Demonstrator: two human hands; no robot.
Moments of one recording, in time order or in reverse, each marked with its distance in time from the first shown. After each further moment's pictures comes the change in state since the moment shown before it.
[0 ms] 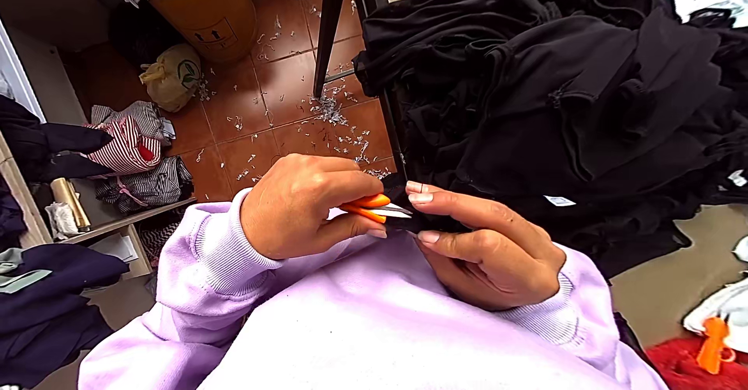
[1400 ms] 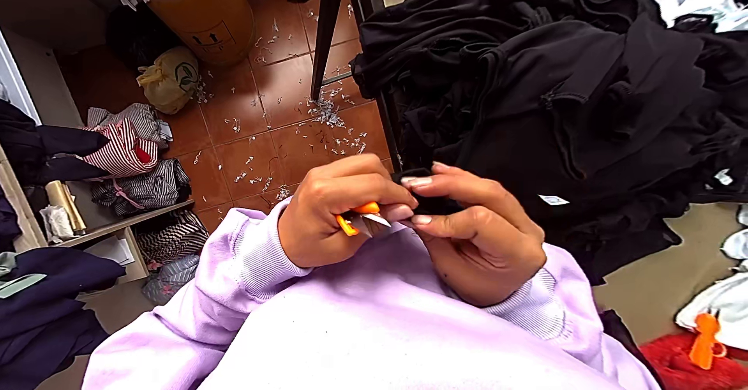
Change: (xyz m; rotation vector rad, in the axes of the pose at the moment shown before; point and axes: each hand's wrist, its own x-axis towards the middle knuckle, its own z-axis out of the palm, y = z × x) left_hand 0.008 0.006 0.040 -0.410 0.381 0.063; right_hand -0.001 0.001 0.006 0.009 0.076 0.172
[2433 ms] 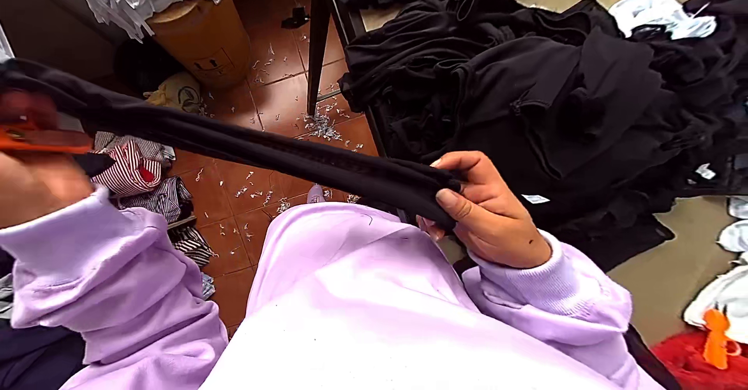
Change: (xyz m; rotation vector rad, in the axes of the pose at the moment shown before) left_hand -0.041 0.027 -0.212 0.122 0.999 -0.190; right_hand -0.006 0.030 -0.036 0.816 -0.190 0.581
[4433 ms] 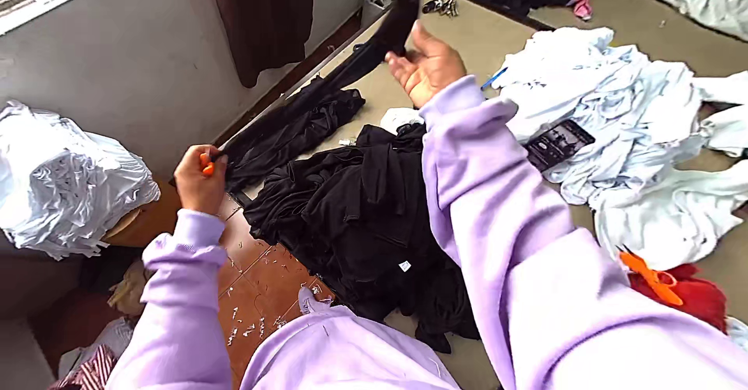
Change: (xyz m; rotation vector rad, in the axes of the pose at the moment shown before) left_hand 0.022 -0.082 0.344 0.516 -0.772 0.333; right_hand 0.119 -0.175 -0.245 0.035 1.105 -0.277
